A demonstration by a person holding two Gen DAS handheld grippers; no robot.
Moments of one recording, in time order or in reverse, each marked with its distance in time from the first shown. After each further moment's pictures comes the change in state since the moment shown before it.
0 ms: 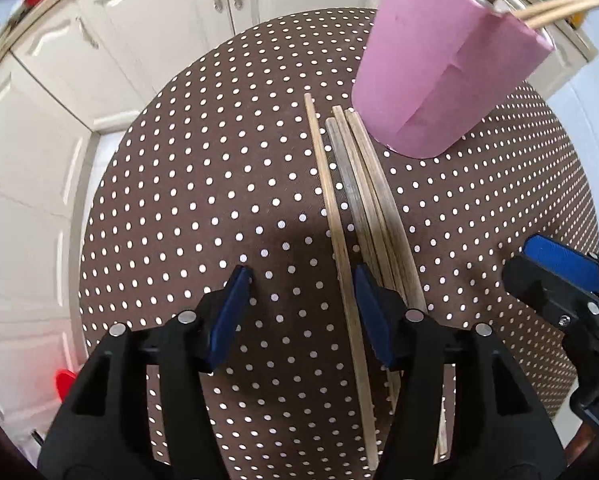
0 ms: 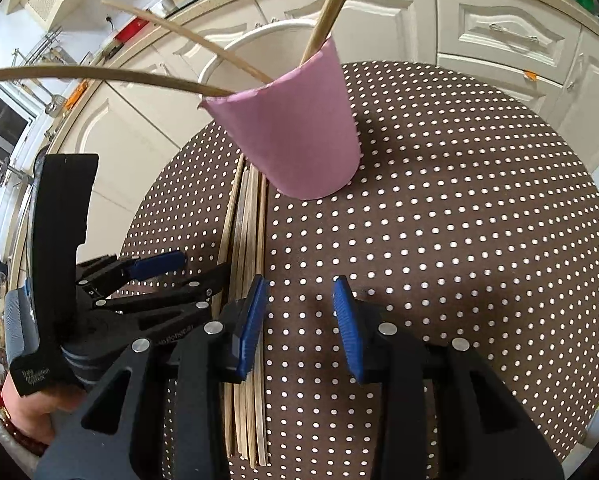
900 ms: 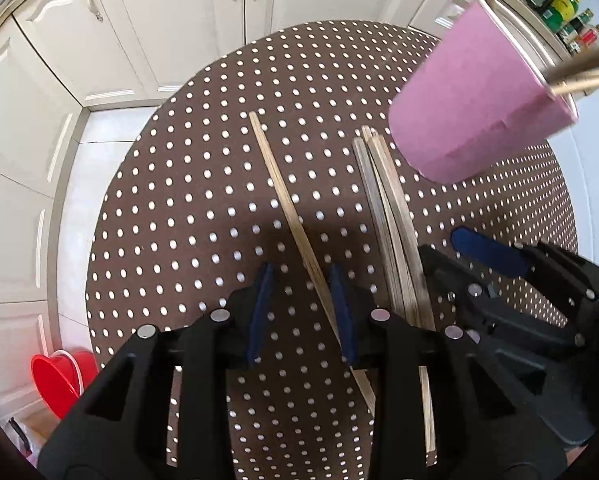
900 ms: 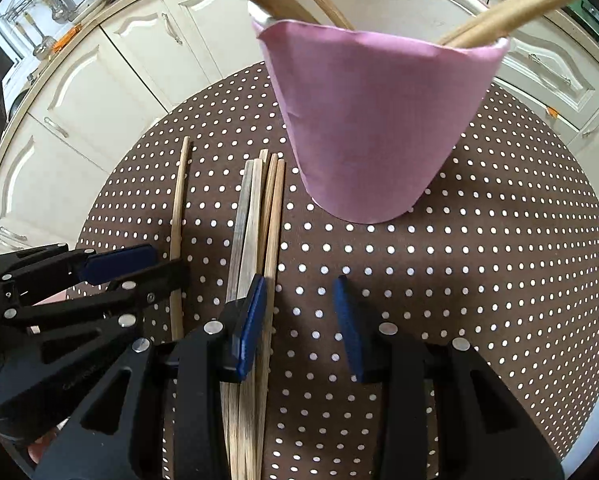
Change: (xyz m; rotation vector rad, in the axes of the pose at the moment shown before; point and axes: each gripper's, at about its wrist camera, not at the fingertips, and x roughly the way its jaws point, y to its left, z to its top) left arm 0.003 0.051 0.015 -0.096 0.021 -0.095; right arm 0.066 0.052 0.036 -0.143 0.083 -0.132
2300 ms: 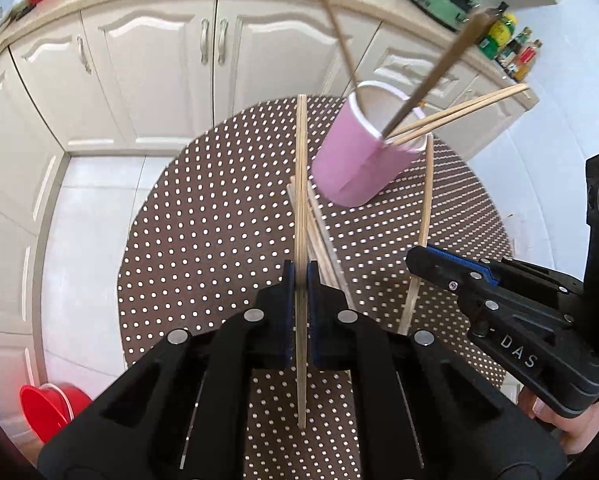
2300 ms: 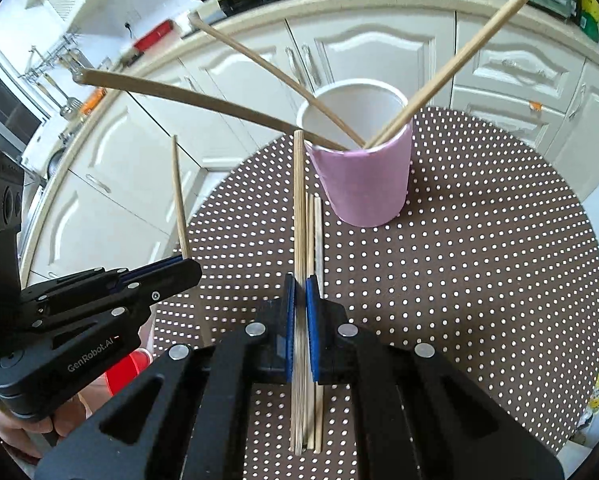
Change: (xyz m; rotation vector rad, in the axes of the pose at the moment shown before) left arm -0.114 -0.019 -0.039 0.073 -0.200 -0.133; right arm -0.096 0.008 -0.038 0.120 -0.173 0.128
